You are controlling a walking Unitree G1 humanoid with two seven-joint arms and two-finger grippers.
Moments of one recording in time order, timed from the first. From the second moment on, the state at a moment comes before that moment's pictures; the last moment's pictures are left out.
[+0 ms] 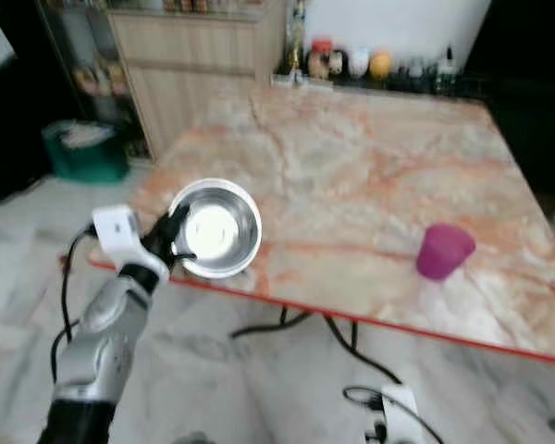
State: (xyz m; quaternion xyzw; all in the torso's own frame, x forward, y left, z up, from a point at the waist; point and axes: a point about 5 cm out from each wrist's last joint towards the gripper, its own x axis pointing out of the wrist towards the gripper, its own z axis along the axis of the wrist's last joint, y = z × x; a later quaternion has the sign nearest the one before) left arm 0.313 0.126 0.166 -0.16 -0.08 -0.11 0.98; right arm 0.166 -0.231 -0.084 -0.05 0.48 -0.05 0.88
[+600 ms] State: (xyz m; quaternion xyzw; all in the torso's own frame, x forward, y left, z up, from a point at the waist) left arm 0.315 0.132 0.171 -0.15 -0.09 -0.11 0.98; right arm 0.153 -0.229 -0.090 -0.04 0.50 -0.05 0.87
